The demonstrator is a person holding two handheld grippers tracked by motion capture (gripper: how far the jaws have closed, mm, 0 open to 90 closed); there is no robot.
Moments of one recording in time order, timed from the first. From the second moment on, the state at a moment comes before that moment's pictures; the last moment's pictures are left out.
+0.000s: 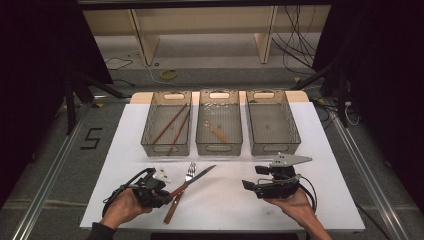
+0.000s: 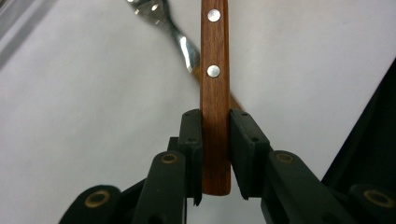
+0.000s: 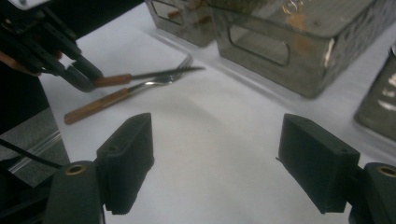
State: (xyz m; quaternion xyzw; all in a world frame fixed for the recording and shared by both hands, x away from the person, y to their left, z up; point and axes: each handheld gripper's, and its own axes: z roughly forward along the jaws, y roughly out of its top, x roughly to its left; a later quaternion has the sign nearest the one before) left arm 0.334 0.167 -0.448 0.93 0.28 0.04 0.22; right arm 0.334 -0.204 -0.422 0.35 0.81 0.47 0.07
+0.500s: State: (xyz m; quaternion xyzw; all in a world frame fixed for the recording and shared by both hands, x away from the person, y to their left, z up) left arm 0.346 0.112 -0.437 0.96 0.20 0.02 0.22; right arm 0.329 -0.157 -0.407 0.24 0.85 0.45 0.08
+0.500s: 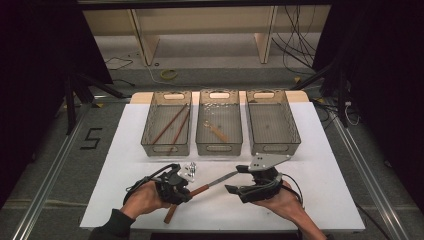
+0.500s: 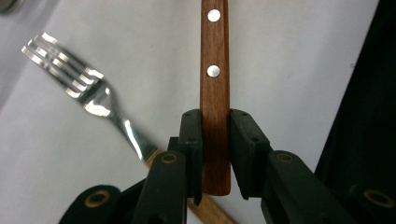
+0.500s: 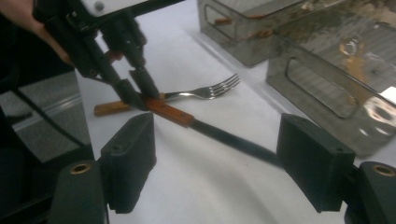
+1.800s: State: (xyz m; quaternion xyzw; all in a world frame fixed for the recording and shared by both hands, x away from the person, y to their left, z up) left arm 0.334 0.063 -0.423 0.98 0.09 -0.03 0.20; right arm 0.304 -0.111 -0.444 0.05 0.95 0.28 0.13
